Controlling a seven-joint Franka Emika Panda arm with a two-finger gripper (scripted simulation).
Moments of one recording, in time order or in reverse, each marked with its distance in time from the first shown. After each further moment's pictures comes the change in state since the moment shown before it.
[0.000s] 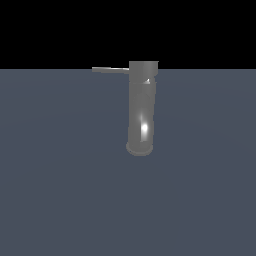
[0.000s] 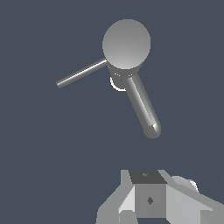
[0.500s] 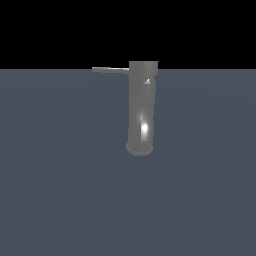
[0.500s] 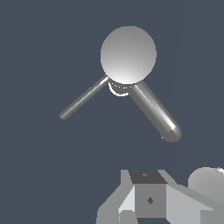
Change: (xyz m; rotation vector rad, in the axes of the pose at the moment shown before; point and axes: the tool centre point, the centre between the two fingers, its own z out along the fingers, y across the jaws) arm 0.039 -0.031 0.026 0.006 -0.007 0.256
